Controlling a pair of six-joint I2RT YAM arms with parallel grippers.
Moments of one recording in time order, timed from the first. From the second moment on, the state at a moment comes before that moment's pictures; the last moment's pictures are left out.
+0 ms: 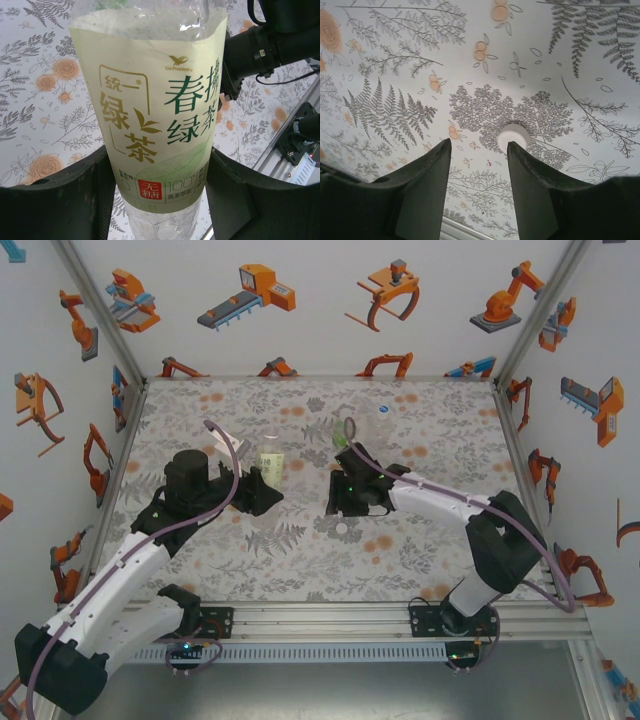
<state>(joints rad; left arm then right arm) -0.50 0.88 0.72 -0.22 0.40 -0.19 0.76 1.60 1.04 -0.45 -0.04 0.71</state>
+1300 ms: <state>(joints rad) -0.50 0.88 0.72 -0.23 0.40 -0.19 0.85 1.76 1.06 -0.52 0.11 0.63</state>
